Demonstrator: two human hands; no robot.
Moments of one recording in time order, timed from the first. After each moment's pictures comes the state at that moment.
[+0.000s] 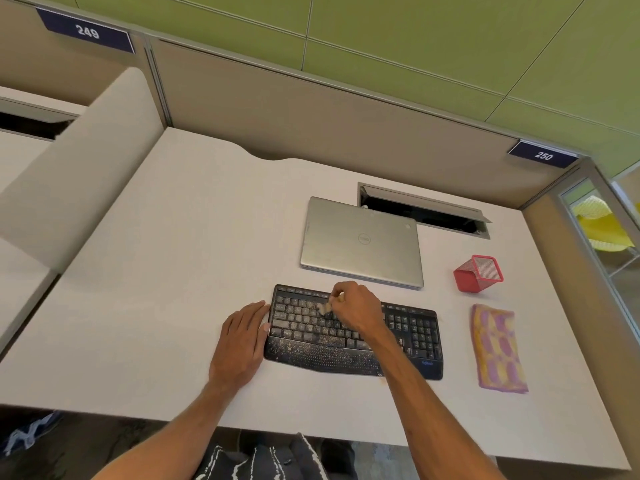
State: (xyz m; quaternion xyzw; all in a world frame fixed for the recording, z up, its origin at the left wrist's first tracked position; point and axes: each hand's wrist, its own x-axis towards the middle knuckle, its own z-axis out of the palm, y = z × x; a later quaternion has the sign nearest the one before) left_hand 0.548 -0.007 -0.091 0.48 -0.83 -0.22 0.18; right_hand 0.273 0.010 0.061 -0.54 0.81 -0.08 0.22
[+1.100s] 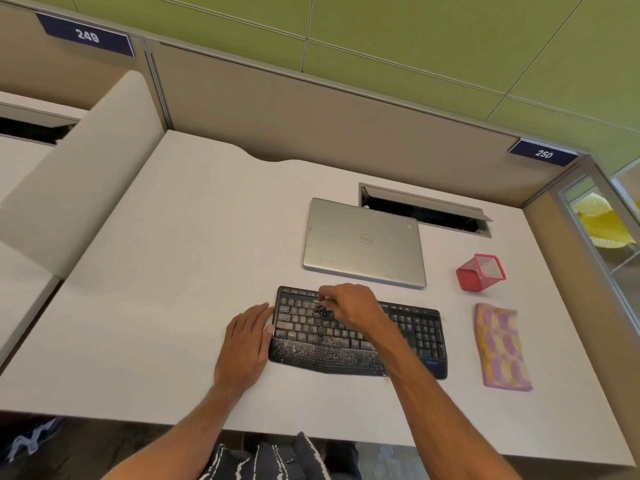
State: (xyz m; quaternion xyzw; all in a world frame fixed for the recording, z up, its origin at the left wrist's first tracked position) left_hand 0.549 -0.006 -0.089 0.48 -0.83 -0.21 0.18; right_hand 0.273 -0.003 0.060 -0.70 0.69 0.01 0.17
